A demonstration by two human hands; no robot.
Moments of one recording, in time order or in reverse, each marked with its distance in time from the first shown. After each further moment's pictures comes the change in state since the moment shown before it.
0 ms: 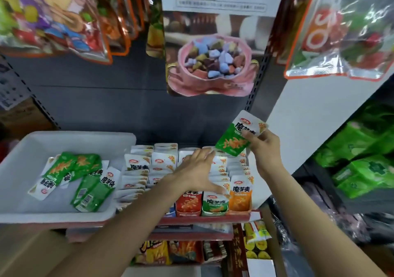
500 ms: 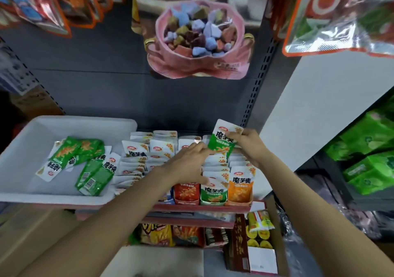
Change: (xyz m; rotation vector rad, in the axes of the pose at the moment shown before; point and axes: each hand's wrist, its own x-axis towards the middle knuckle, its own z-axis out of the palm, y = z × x) left_hand -0.001 -0.007 0.010 -0.014 0.021 0.018; right_hand 0.032 0.045 0.005 -0.211 -0.292 0.302
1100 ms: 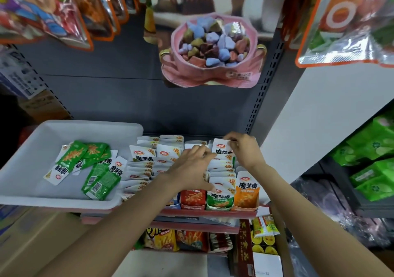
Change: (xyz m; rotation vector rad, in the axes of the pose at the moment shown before) left_hand -0.006 -0.007 0.001 0.141 0.081 -0.015; right_hand -0.001 0.003 0.018 -0.899 0.057 -0.465
